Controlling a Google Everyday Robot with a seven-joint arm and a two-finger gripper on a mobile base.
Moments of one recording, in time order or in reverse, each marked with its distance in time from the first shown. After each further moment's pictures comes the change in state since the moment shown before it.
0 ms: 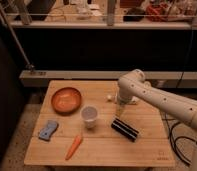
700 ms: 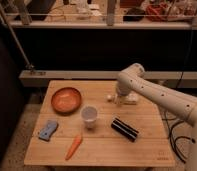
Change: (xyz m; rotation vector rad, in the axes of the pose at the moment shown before) arm -0.026 -0.051 -0.001 0.099 -0.024 -0.227
